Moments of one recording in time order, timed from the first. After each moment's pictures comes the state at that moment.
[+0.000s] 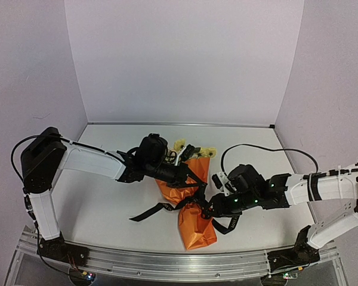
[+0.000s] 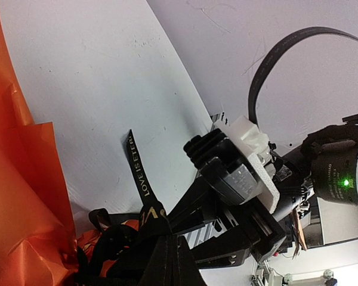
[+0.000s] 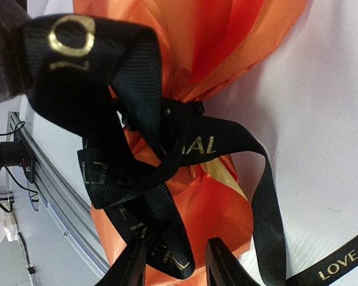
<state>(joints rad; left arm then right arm) -0.93 1.87 1.14 0.30 0.68 -0.78 0.97 1.36 0.67 -0.16 -0.20 0.79</state>
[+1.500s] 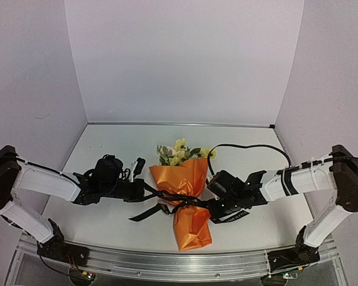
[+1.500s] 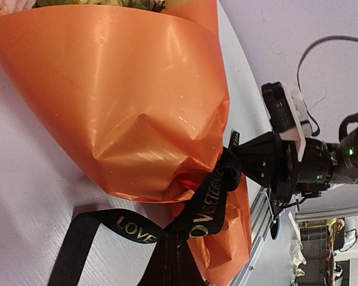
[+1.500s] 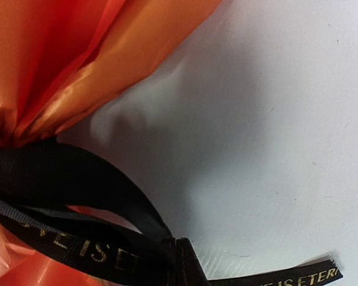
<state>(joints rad) -0.84 1.44 0.55 0.37 0.36 -0.79 1.02 1.61 0.84 -0.37 0.16 0.61</state>
